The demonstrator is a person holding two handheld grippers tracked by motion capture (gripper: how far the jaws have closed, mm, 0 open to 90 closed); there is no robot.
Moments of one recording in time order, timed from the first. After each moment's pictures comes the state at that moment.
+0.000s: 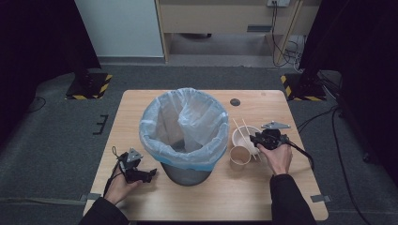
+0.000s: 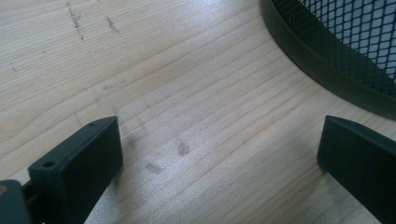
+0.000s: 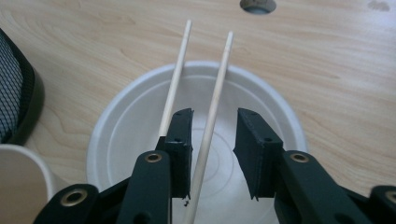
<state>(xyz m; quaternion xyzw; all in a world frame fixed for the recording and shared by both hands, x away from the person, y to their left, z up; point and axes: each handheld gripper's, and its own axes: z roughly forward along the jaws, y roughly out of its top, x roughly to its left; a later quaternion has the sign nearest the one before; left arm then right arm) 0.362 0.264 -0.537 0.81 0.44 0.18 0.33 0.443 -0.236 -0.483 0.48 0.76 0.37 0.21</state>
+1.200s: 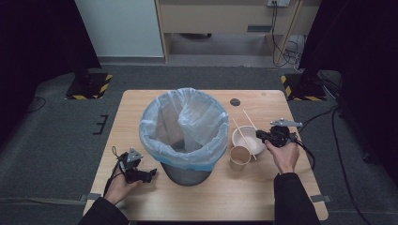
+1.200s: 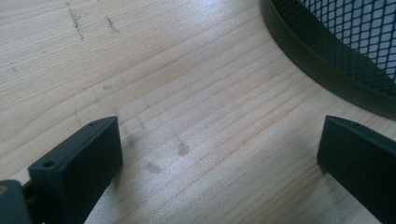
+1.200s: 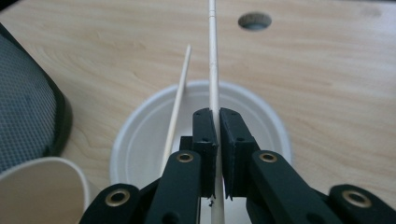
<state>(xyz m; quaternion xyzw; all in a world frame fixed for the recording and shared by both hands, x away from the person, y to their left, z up) 0.362 0.264 -0.537 0.81 0.44 0.18 0.33 0.436 -0.253 -0.459 0.50 0.74 0.42 0.19</state>
